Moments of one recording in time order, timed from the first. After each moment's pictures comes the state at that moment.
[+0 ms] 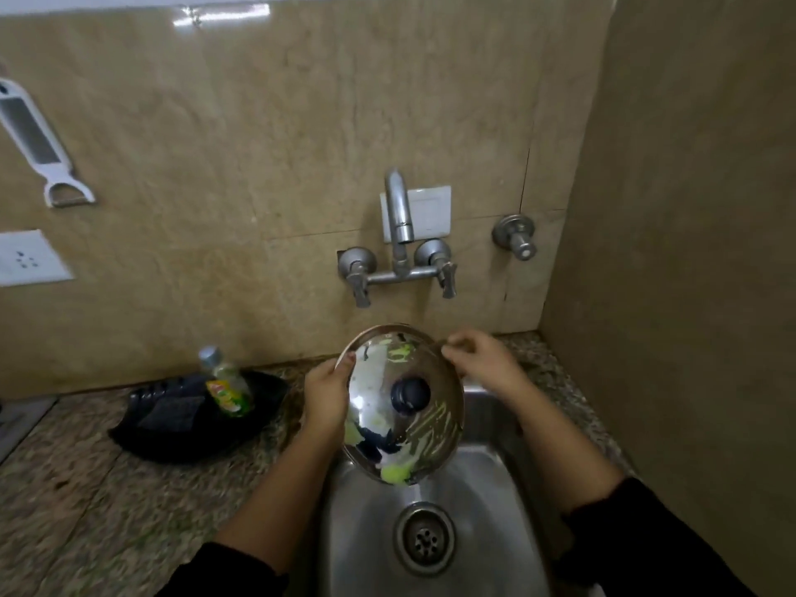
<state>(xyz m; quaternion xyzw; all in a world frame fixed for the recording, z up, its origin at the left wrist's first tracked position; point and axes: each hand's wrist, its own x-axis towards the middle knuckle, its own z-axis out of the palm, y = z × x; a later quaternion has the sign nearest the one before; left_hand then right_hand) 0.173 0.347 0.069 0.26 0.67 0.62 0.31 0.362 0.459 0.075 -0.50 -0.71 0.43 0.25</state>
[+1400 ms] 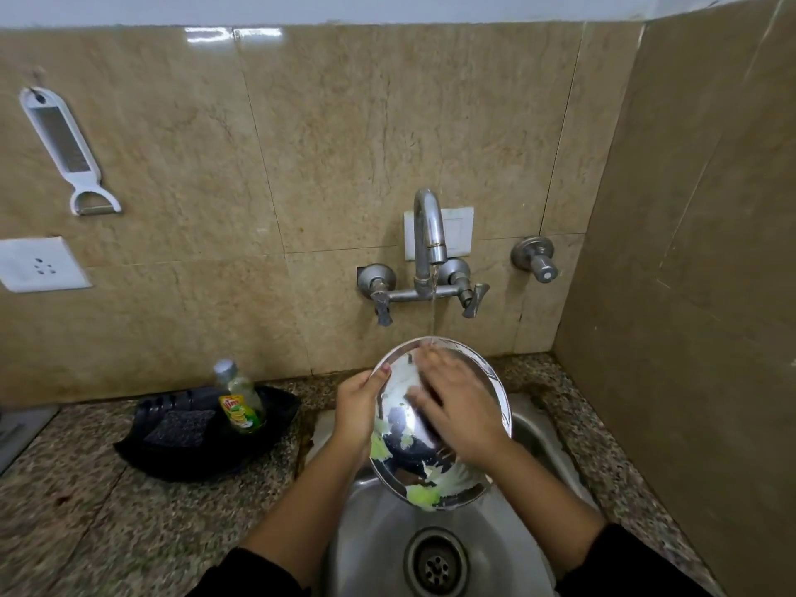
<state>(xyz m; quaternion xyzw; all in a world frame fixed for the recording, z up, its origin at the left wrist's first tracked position) 0.173 0.358 0.068 0.27 0.56 0.67 0.41 0.316 0.415 0.058 -0.38 -0.89 0.11 0.22</state>
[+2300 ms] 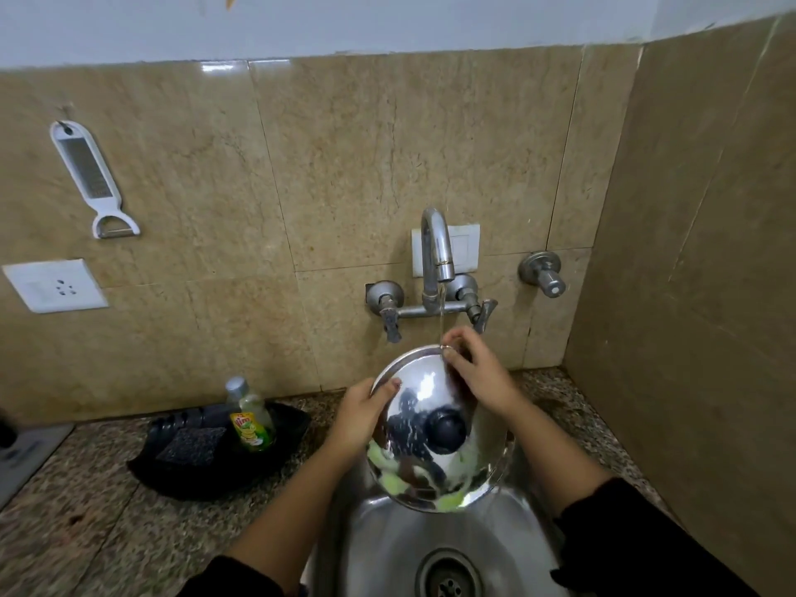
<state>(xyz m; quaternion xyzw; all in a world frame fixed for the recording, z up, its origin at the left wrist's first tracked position) 0.145 0.360 0.073 0.42 0.62 0.55 0.36 0.310 0.461 0.098 -0.38 -0.74 0.42 0.36</state>
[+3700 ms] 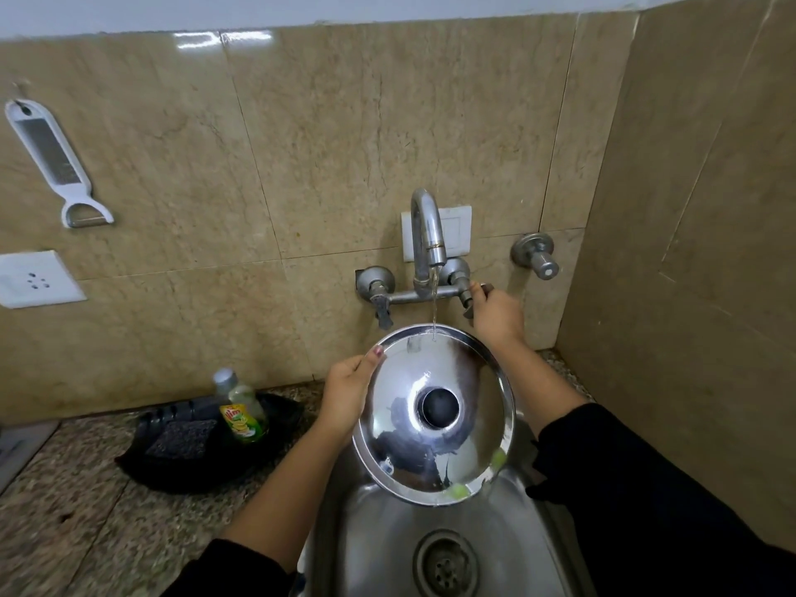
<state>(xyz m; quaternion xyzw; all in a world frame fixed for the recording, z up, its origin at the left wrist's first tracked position) 0.141 0.374 0.078 0.37 0.61 0.60 0.36 0.305 0.523 0.118 -0.59 -0.65 0.27 0.38</state>
